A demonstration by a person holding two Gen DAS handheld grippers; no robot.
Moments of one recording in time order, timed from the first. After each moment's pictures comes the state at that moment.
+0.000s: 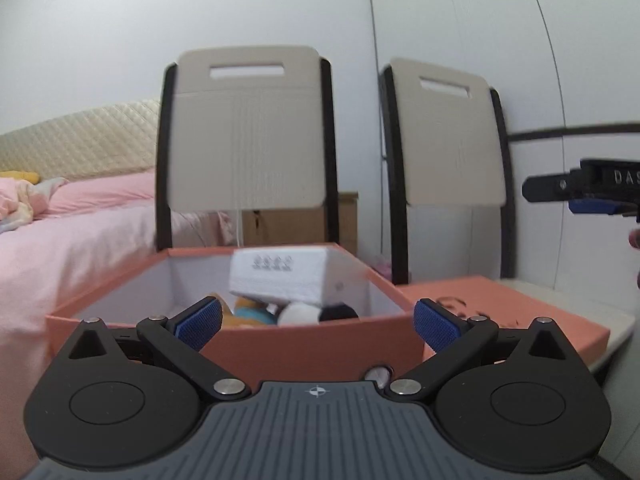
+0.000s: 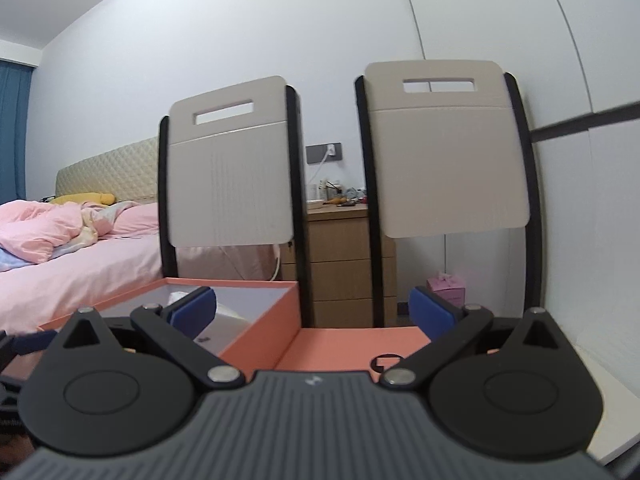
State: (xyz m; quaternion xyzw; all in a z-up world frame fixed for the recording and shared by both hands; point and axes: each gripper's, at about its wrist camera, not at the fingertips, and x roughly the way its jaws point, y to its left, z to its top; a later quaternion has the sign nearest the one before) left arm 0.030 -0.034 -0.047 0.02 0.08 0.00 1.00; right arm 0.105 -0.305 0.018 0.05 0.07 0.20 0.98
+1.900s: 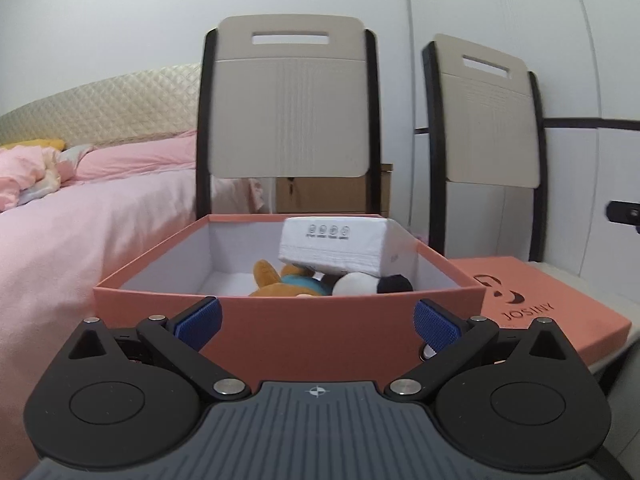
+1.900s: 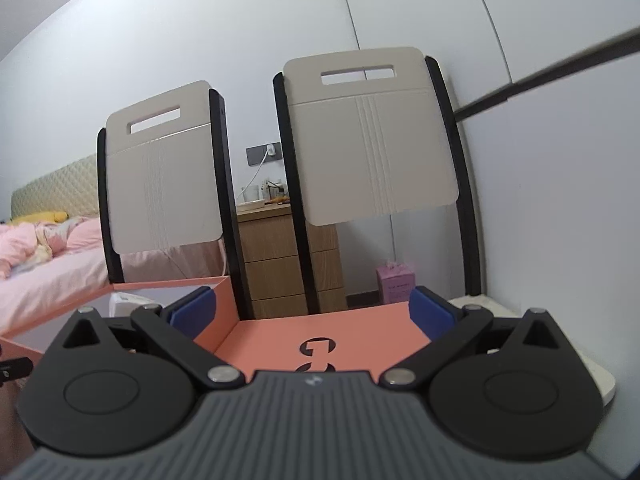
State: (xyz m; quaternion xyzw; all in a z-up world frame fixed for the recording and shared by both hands) left arm 0.028 0.006 -0.047 0.01 0.12 0.03 0.99; right arm 0.097 -0.350 -0.005 0.08 0.07 0.12 0.99
